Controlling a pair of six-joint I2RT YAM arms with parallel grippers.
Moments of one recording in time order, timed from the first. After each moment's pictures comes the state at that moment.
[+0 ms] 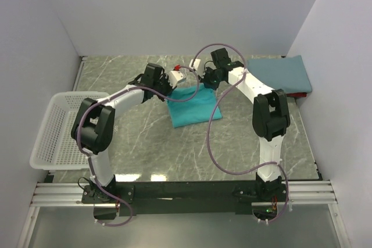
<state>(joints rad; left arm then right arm) -0.44 1.84 1.29 -0.16 0.29 0.52 0.35 2.04 1.69 -0.61 -0.33 -0.84</state>
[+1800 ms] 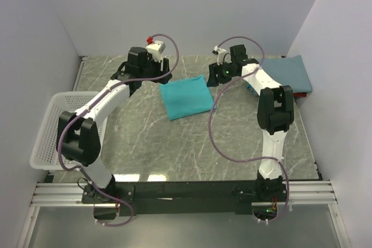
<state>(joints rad) -0.36 1.67 1.39 -0.19 0.17 -0.08 0.19 2.12 1.75 -0.54 -0.55 -0.20</state>
